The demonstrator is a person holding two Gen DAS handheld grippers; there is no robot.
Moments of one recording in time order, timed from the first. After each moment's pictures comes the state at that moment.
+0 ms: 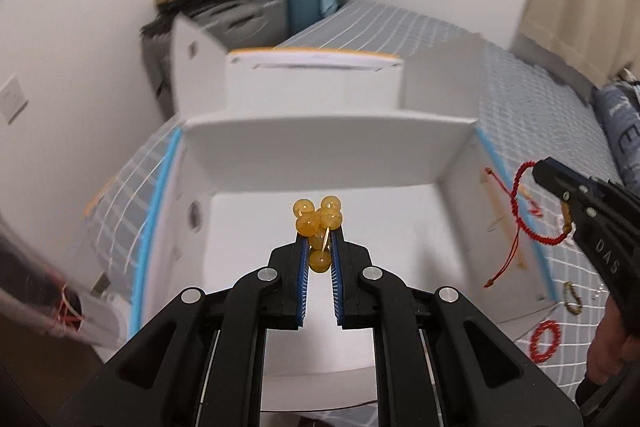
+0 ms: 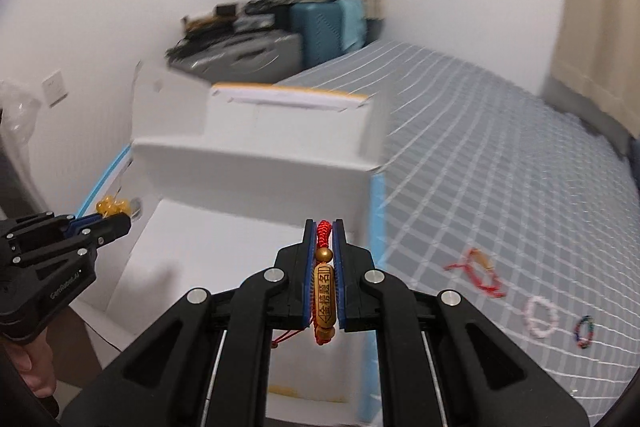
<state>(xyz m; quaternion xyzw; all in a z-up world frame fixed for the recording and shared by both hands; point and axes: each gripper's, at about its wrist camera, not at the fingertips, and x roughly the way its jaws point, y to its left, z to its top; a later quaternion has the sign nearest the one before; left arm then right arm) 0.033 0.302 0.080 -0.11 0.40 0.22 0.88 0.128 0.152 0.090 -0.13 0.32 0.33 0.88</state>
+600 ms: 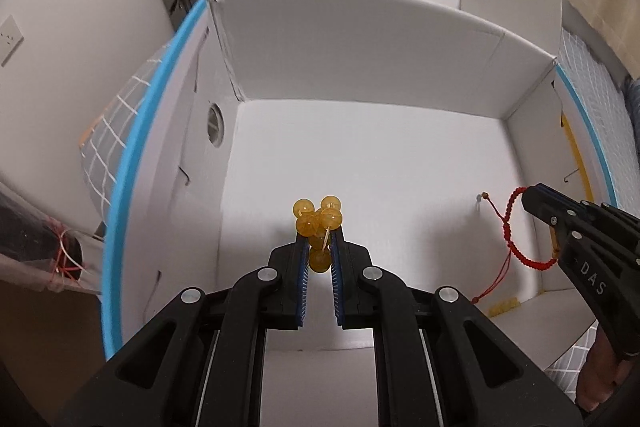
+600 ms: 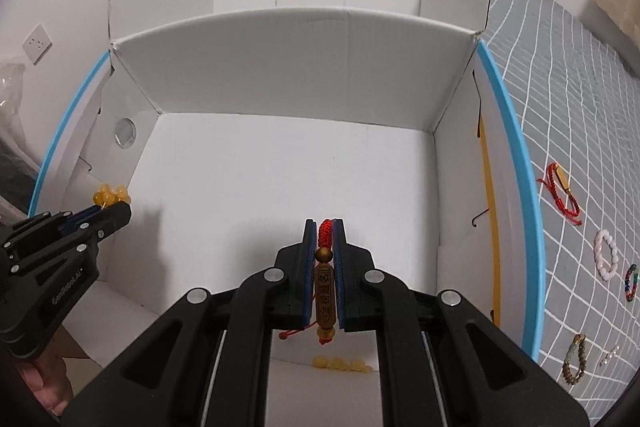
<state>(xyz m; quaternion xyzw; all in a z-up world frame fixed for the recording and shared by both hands) 0.029 0.339 0.012 -0.15 0.50 0.23 0.82 0.136 0.209 0.004 -0.15 0.48 0.31 0.80</state>
